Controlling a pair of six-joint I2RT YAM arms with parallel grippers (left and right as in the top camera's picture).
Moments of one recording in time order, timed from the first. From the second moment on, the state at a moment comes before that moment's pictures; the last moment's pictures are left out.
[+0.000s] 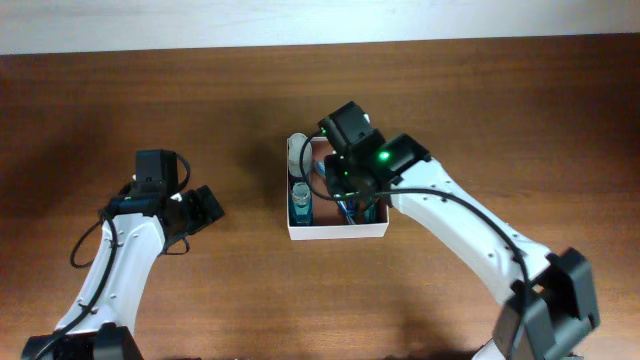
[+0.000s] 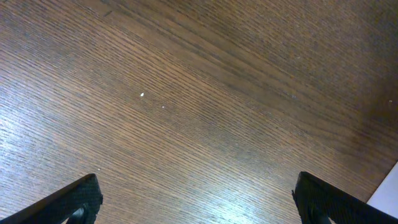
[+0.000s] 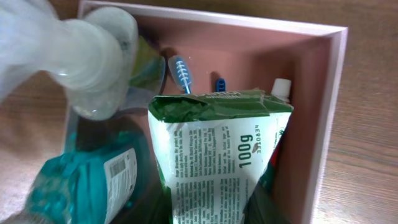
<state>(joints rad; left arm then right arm) 0.06 1.47 0.92 -0.74 -0.02 -0.48 0.60 1.75 1.46 -0.85 0.10 0.46</state>
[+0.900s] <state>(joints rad) 0.06 1.47 0.92 -0.74 -0.02 -0.48 0.55 1.95 1.46 -0.80 0.10 0.48</state>
